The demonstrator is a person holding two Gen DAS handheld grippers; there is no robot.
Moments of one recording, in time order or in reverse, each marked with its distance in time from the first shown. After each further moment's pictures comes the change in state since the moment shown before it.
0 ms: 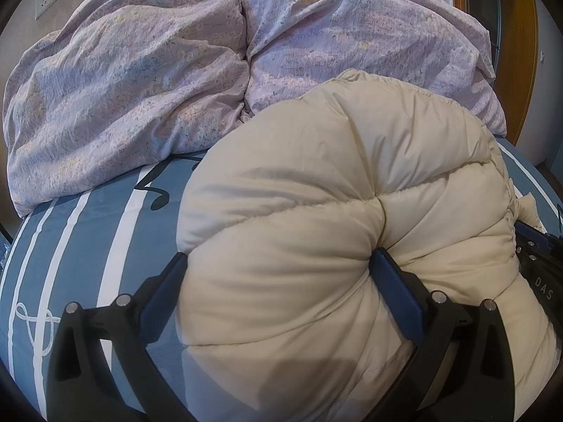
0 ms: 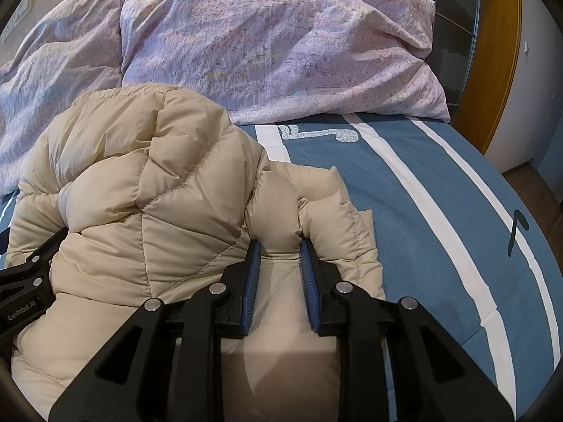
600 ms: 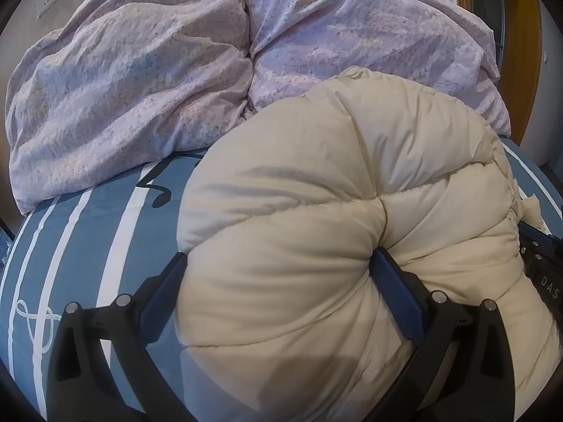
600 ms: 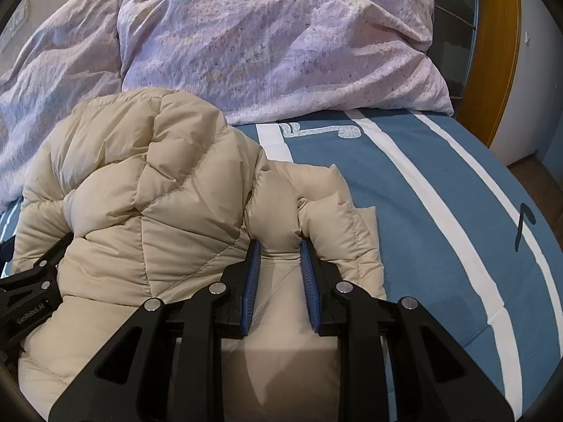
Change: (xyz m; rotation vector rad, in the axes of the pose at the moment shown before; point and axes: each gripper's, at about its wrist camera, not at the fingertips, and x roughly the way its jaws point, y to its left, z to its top) left arm 0.004 0.000 -0.002 -0.008 0.002 0.018; right arm 0.002 -0.005 0.000 0.034 0.007 0.037
